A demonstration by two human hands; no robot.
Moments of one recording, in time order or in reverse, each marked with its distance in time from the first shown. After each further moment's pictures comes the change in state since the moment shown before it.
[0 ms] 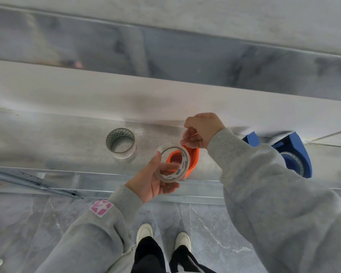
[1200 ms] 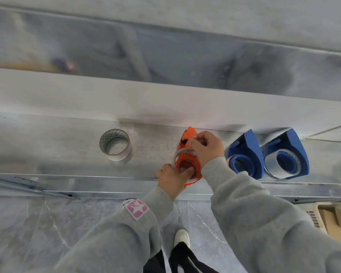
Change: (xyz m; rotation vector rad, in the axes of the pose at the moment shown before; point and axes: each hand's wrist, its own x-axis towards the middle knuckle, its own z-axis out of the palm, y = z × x) left_hand 0.056 -0.030 0.052 0.593 0.625 -0.070; right_hand 0.030 0.085 -0.005 -0.125 0.430 -0.284
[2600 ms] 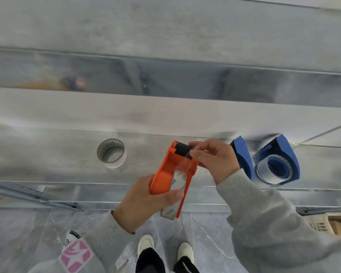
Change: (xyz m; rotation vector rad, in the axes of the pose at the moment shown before) left_hand -0.106 0.018 -0.068 -0.192 -0.326 0.507; right_hand -0.041 -0.034 -0.069 0.302 -0.217 -0.027
